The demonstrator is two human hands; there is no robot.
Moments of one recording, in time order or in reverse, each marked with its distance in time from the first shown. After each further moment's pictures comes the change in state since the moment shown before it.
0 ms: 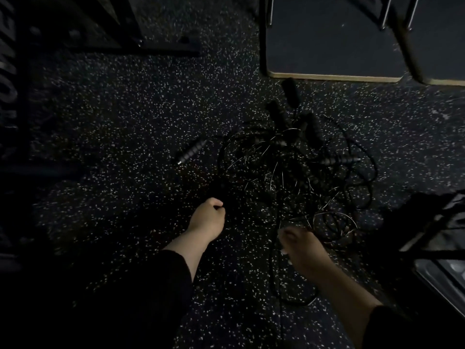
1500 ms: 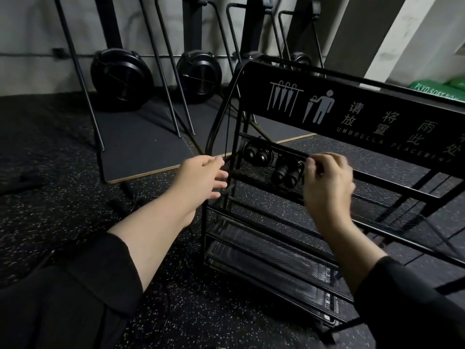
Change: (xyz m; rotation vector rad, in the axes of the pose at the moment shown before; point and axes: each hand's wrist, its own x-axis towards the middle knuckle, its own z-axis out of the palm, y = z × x) left_hand -0.514 0.381 0.100 -0.329 -0.397 0.758; right_hand -0.457 0.052 -0.440 -0.099 1.482 -0.246
